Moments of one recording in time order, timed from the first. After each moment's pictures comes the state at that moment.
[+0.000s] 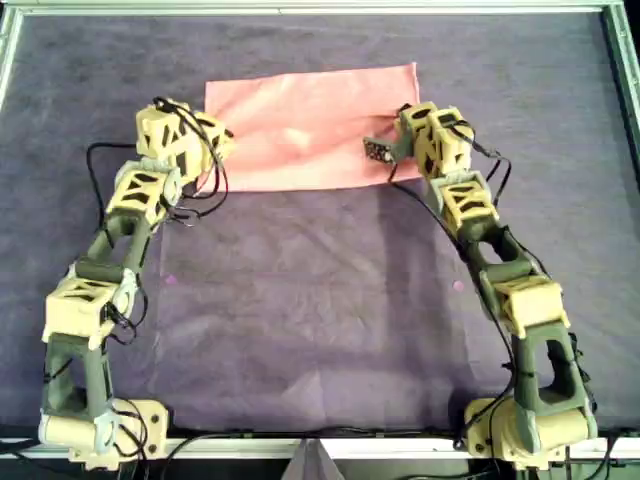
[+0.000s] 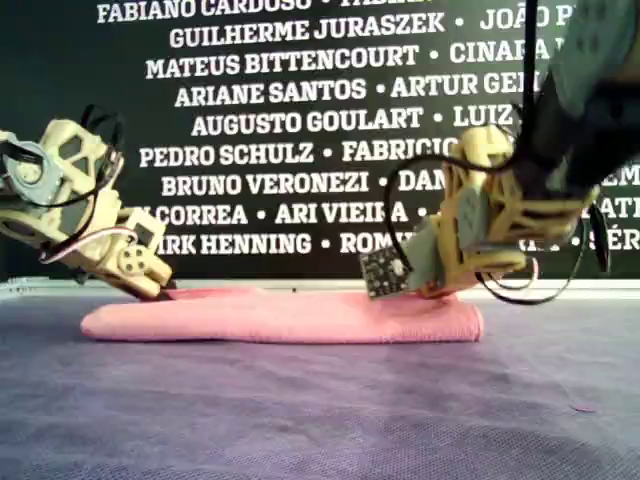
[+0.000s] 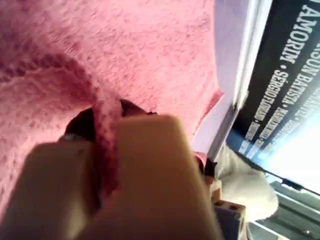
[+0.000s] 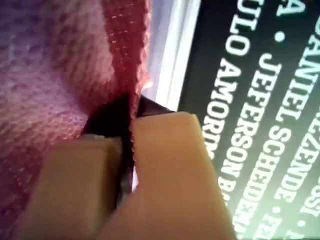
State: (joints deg) left arm -8.8 41.2 51.4 13.3 21.2 12.7; right arm 15.9 20.8 35.9 -2.0 3.8 -2.5
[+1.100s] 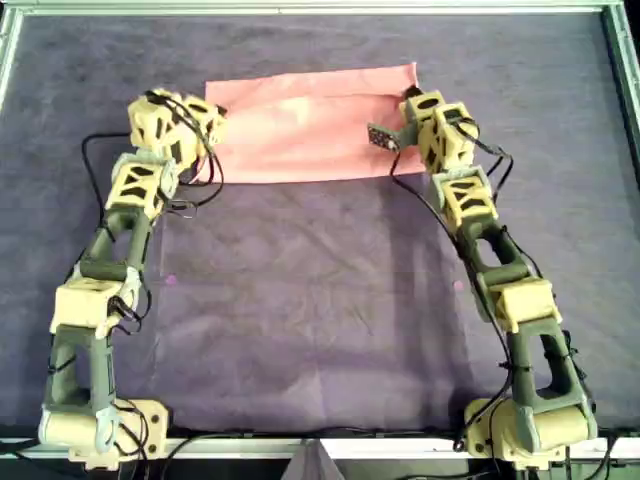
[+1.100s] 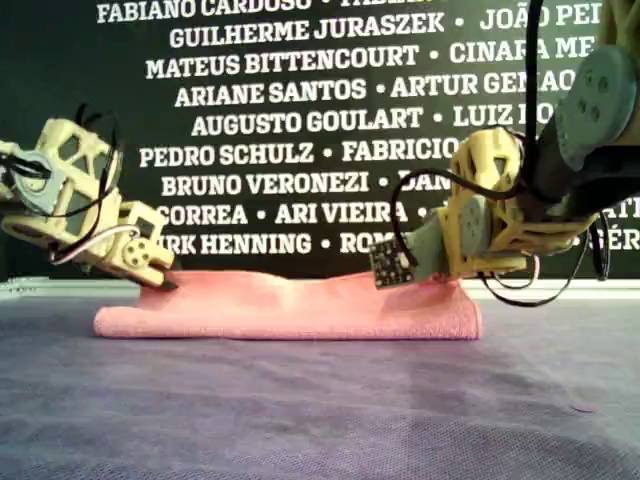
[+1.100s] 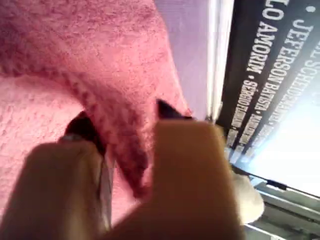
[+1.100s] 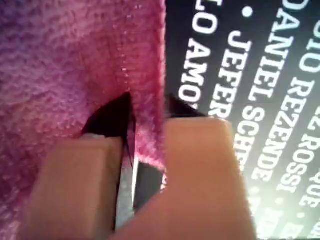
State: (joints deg) left arm -7.3 33.0 36.7 13.3 21.2 12.7; right arm 15.2 13.9 23.0 -2.1 4.6 -2.5
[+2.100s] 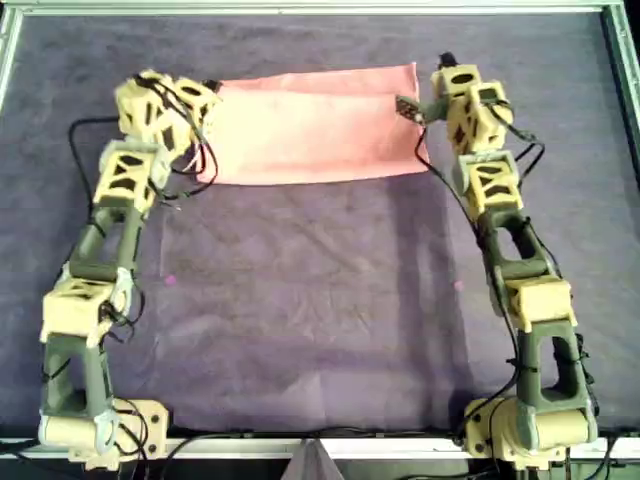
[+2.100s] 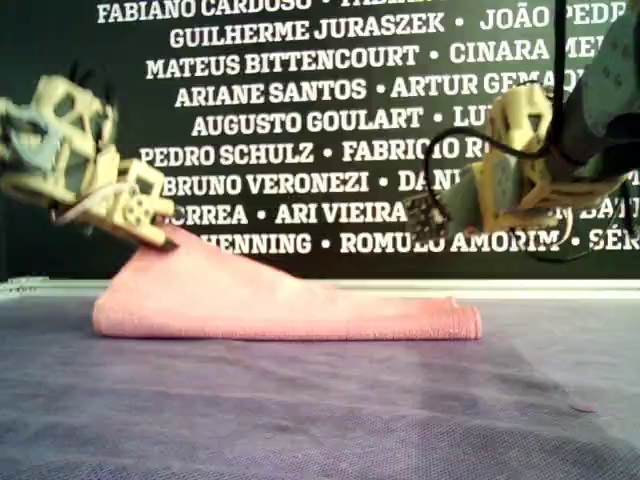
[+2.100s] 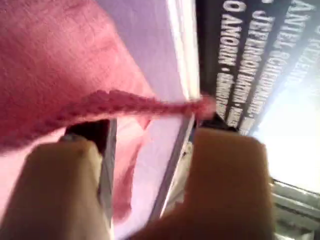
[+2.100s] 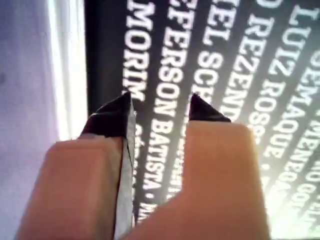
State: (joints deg) left arm -7.1 41.8 40.1 20.6 21.4 12.1; right arm 10.5 20.0 23.0 -1.6 4.8 -3.6
